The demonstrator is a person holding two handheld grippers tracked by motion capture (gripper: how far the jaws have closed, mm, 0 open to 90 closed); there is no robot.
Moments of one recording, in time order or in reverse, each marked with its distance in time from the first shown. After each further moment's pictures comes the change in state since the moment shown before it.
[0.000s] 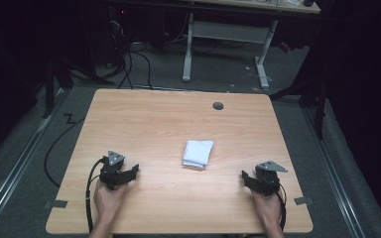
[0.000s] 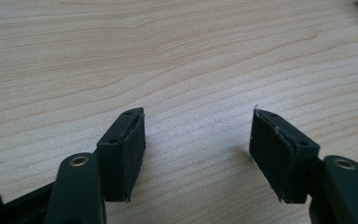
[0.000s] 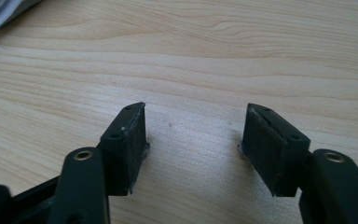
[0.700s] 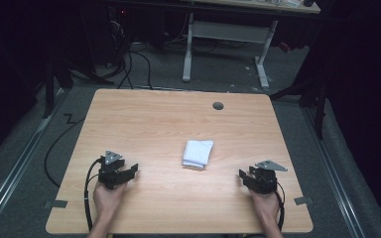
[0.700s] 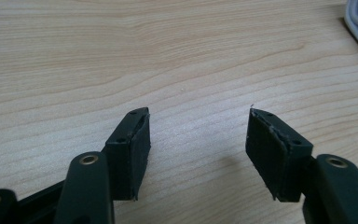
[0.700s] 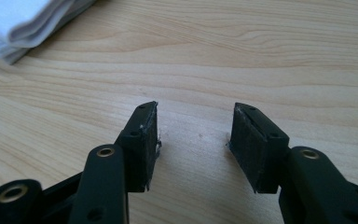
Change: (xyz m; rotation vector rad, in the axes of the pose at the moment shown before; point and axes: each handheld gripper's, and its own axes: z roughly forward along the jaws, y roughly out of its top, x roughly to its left) left arm 0.006 0.000 -0.004 -0.010 -0.044 -0.060; right arm 0.005 0.003 0.000 -0.019 0.085 0.022
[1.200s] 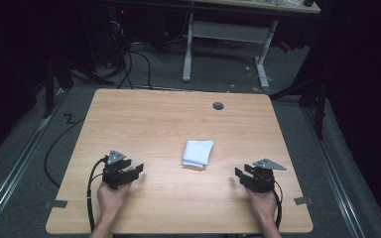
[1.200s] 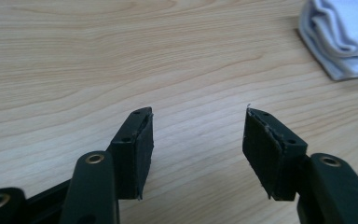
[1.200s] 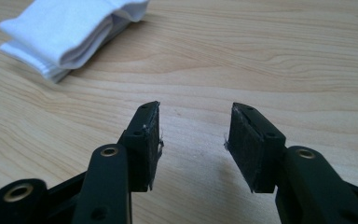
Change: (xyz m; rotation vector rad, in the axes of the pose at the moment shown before) left arm -0.009 0.003 -0.001 -0.029 -0.077 -0.013; right arm 0.011 0.009 -0.004 -0.039 0.065 -0.011
